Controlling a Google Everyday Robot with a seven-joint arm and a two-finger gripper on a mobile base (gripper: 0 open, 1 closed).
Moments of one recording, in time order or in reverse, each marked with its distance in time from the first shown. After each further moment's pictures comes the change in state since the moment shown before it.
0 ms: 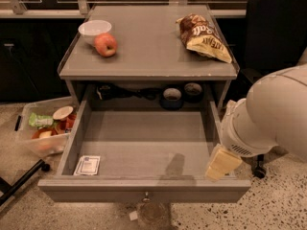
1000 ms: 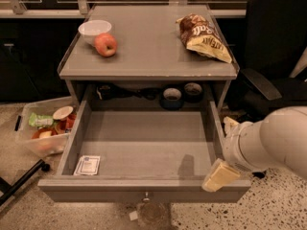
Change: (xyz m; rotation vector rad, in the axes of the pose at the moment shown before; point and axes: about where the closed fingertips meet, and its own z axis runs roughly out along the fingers) arm 0.019 0.016 0.056 -0.041 -0.126 0.007
